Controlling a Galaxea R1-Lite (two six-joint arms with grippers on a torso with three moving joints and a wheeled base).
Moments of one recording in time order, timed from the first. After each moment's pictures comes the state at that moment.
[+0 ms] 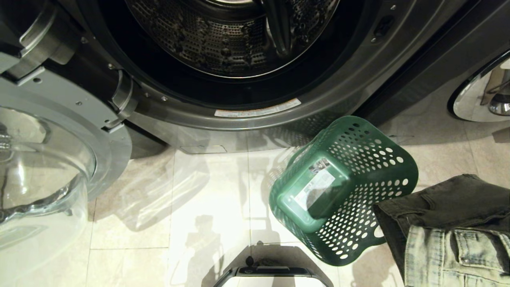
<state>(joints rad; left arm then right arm) 0.00 0.00 0.00 0.01 0.00 0.00 0.51 0.94 -1.73 1.50 0.01 0.09</state>
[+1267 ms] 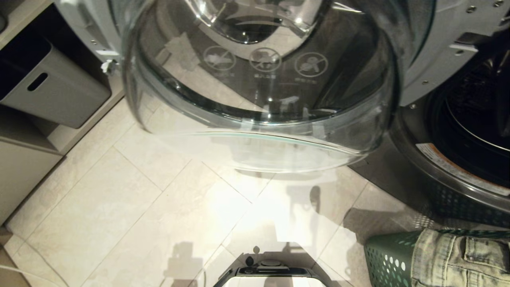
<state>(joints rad) 0.00 0.00 0.00 0.01 0.00 0.00 0.51 0.91 -1.68 1.49 -0.01 0.09</state>
